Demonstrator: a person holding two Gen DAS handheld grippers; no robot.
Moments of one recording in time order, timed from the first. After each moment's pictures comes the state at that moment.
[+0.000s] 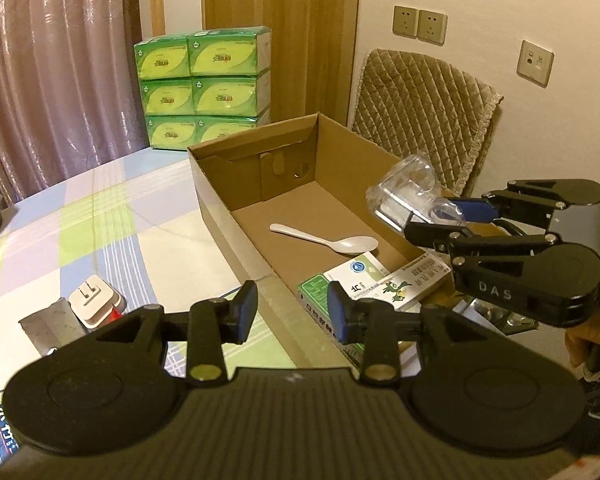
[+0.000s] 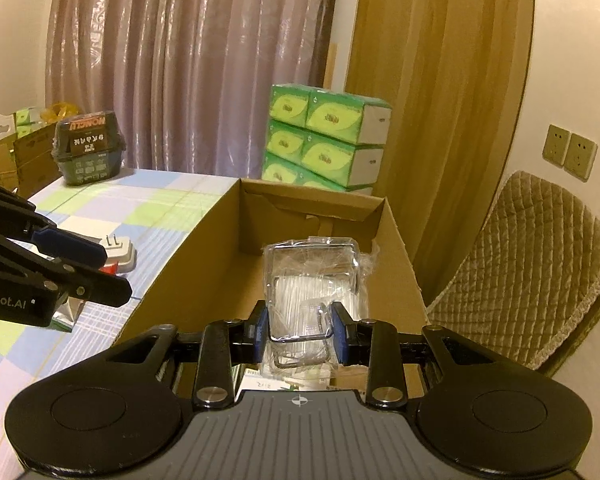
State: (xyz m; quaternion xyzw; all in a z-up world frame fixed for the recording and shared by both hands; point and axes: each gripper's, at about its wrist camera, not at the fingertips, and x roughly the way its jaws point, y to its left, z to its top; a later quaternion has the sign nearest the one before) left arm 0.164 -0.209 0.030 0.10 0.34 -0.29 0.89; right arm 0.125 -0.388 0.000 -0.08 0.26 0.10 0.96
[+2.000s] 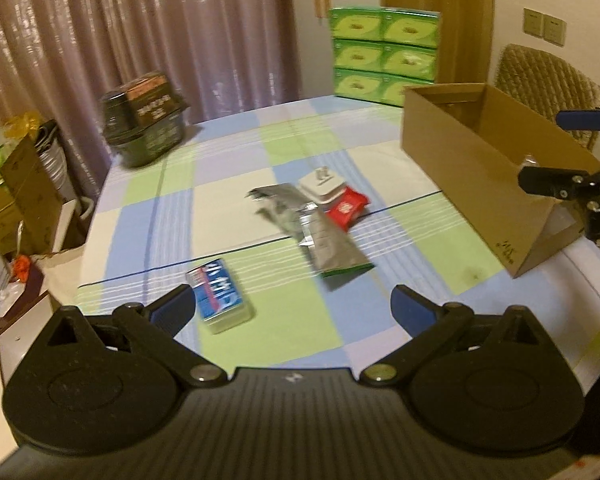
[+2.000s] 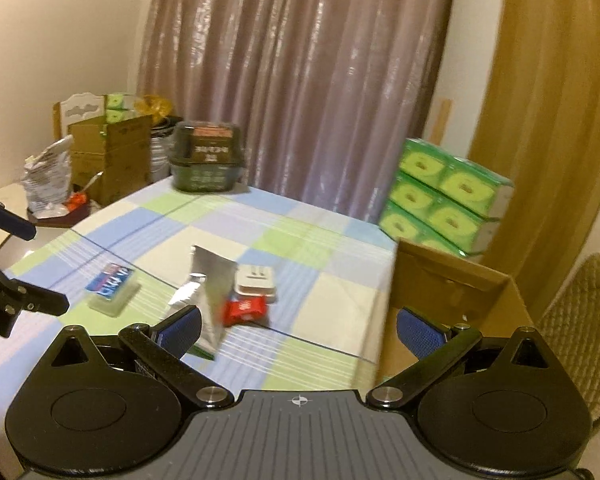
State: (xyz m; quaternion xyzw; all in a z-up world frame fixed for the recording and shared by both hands) left arm 0.085 0.025 0.030 0.10 0.36 -0.10 0.92; right arm 0.075 -0.229 0.021 -0.14 0.22 0.21 0.94
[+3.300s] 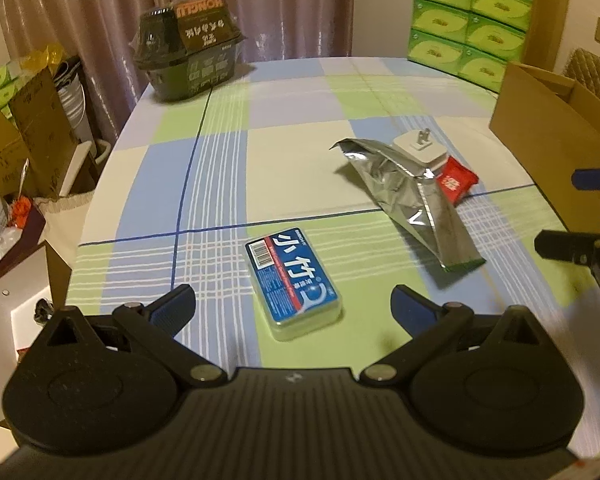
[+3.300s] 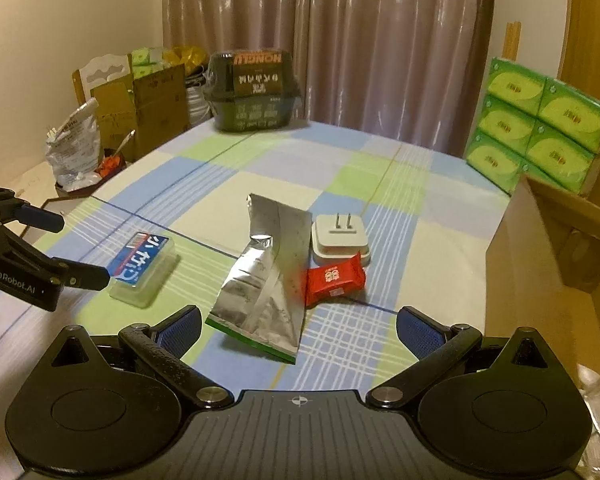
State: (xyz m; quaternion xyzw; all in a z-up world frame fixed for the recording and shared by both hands) left arm 0.180 0.092 -0.046 0.05 0.41 -0.06 0.91; right arm 0.166 -0.151 -0.060 -0.11 0.33 0.26 0.90
